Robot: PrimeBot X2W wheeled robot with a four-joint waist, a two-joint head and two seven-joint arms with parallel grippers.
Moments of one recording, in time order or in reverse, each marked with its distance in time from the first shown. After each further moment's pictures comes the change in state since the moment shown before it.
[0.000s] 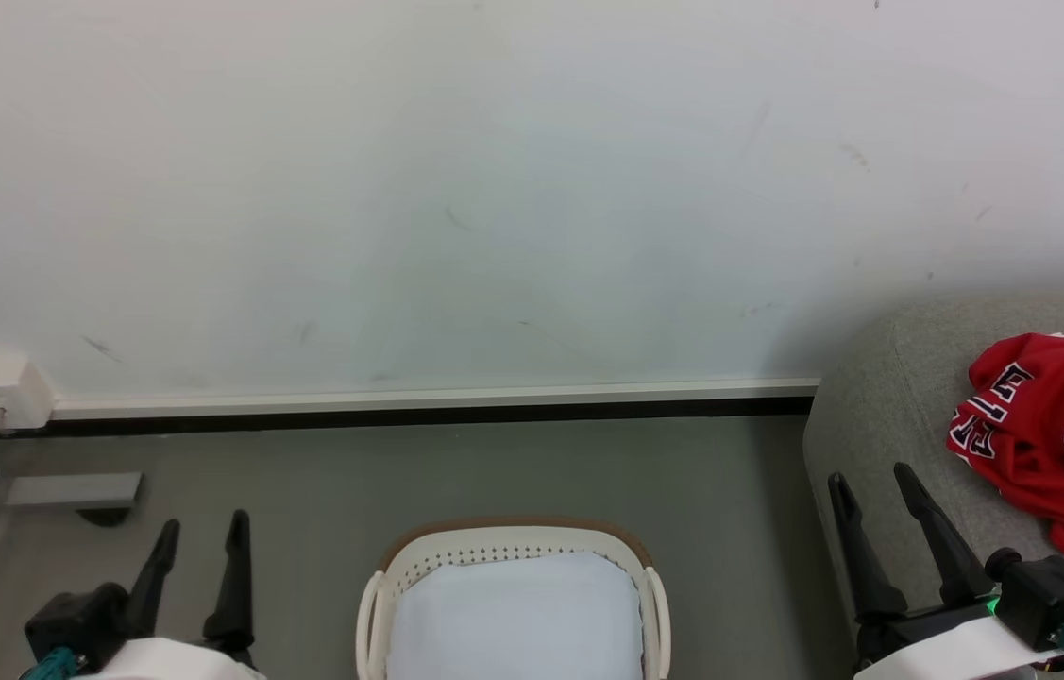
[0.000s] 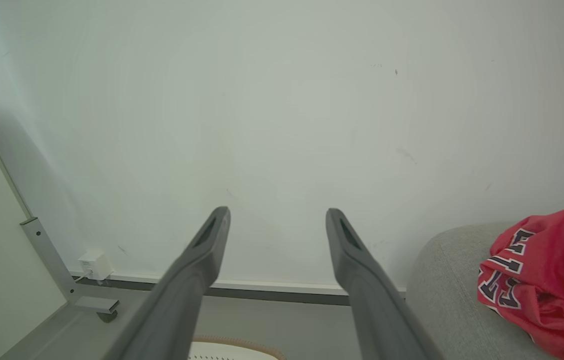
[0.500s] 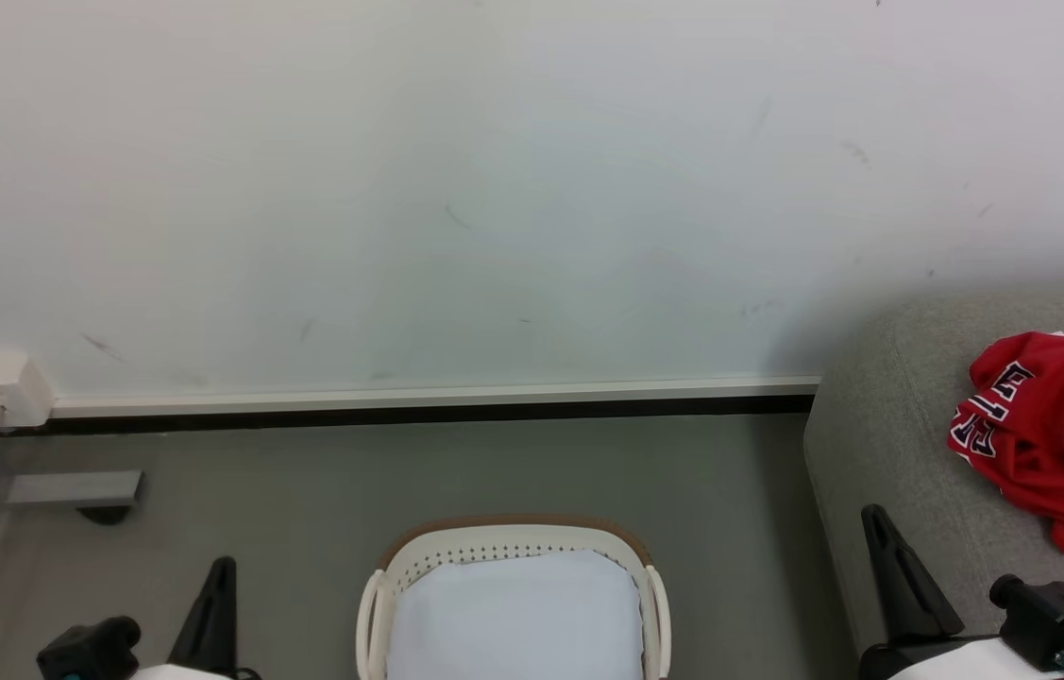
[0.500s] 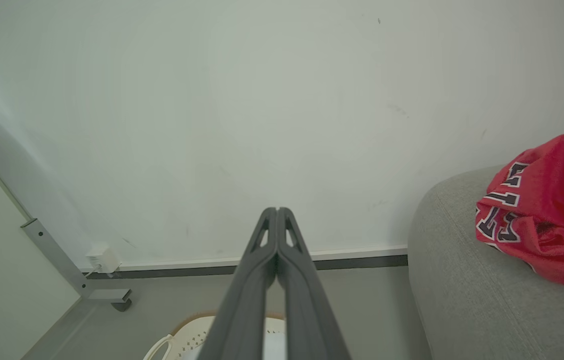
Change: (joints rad) left arm 0.032 -0.027 -0.011 0.043 -0.079 -0.003 0.034; right arm 0.039 0.017 -0.008 0.036 0.072 0.000 0.026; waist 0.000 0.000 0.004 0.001
